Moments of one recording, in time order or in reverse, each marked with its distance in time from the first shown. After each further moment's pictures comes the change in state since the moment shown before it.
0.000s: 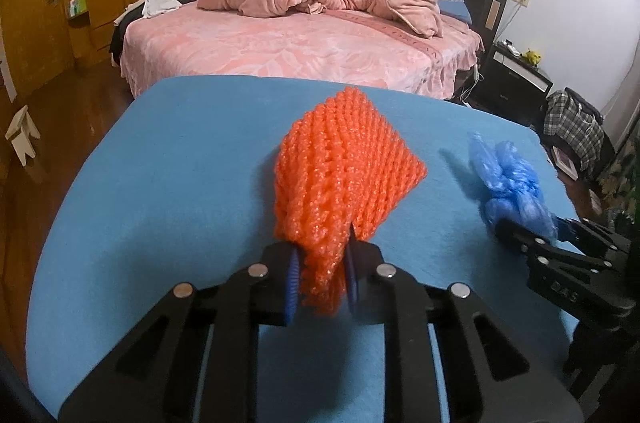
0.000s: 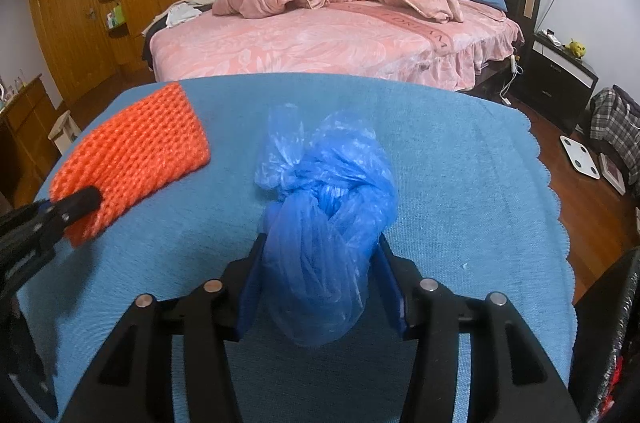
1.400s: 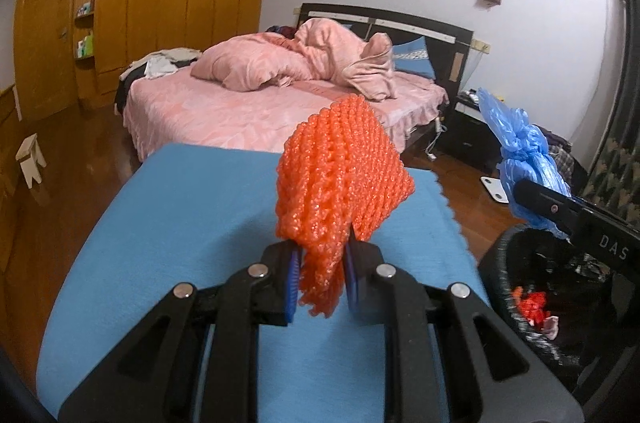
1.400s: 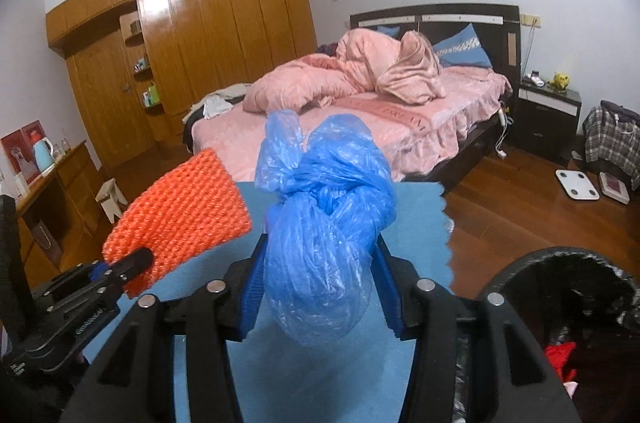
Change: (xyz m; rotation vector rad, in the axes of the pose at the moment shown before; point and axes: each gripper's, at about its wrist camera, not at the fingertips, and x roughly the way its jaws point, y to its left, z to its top) left arm -0.182 -0.117 -0.039 0.018 -0.240 -0.046; right arm -0.237 -0.076 -0.030 0.061 -0.313 0.122
